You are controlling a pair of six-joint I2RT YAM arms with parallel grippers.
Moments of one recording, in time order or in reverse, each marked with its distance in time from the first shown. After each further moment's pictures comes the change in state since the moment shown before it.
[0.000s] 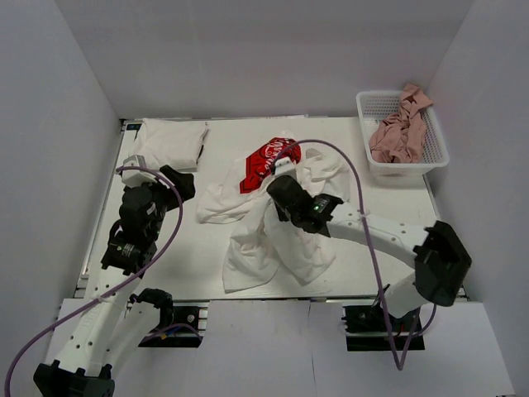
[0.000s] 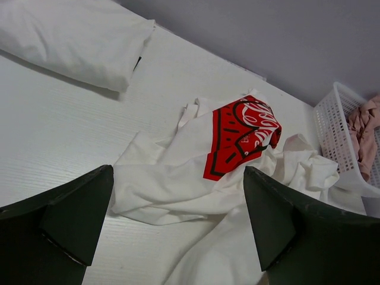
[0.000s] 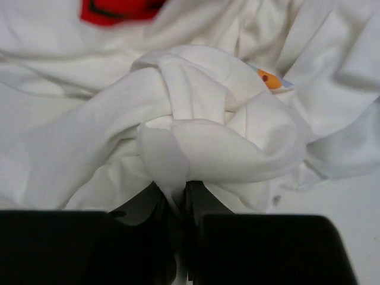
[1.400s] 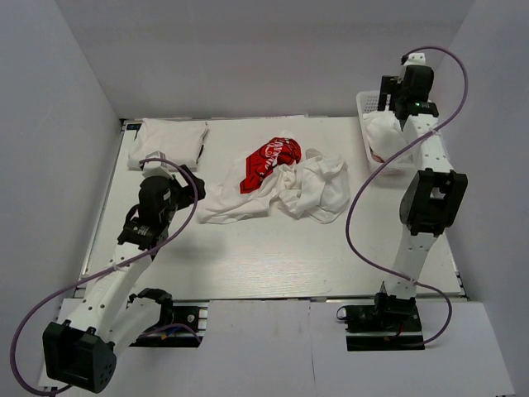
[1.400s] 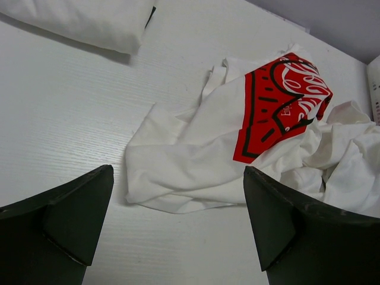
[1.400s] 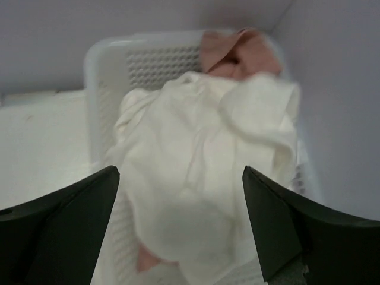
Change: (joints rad) left arm 0.000 0.196 -0.044 0.067 0.034 0.042; right arm -1.040 0.564 0.970 0.071 -0.253 -0.482
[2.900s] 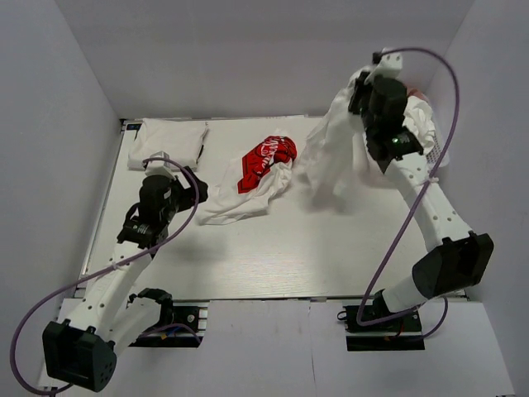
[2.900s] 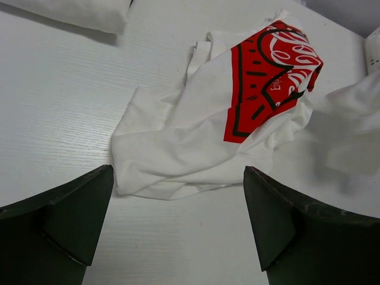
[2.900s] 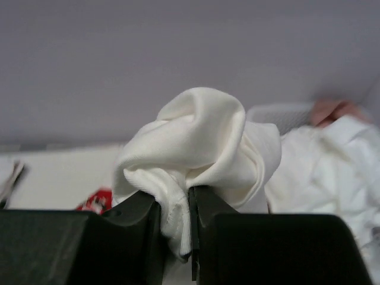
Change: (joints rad) left arm 0.000 0.005 0.019 -0.053 0.072 0.004; right arm 0.387 -0.620 -0.581 0.235 0.020 0.227
